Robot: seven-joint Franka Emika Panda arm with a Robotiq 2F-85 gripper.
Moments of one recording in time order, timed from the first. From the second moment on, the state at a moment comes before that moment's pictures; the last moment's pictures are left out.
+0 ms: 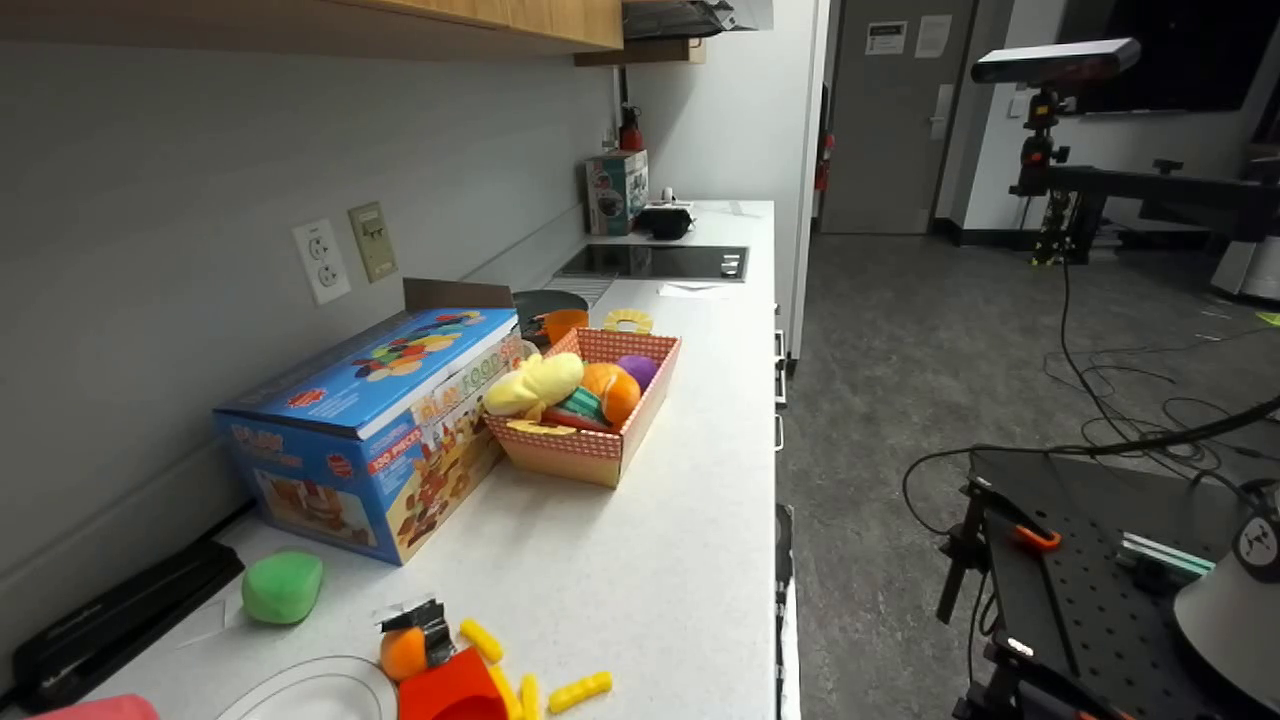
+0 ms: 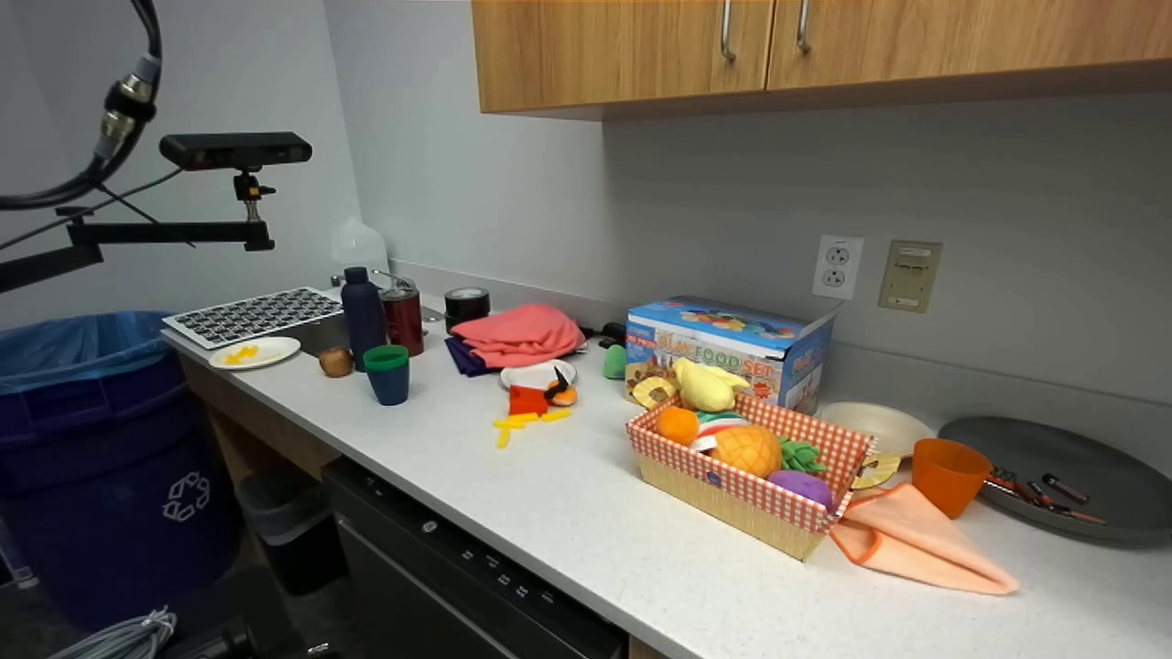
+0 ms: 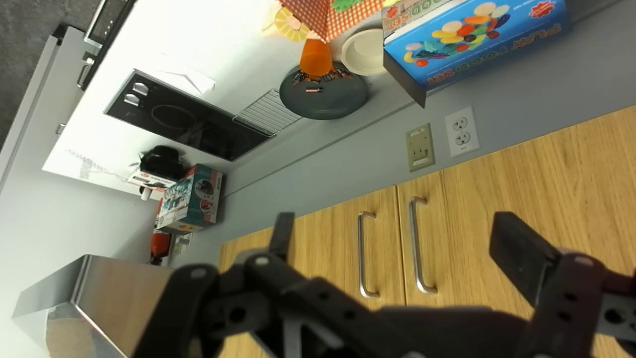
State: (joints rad) arm -0.04 -0.58 0.34 -1.89 -0.48 1.85 0.93
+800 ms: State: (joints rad) arm -0.04 -0.58 0.35 -1.88 -0.48 1.73 0.97
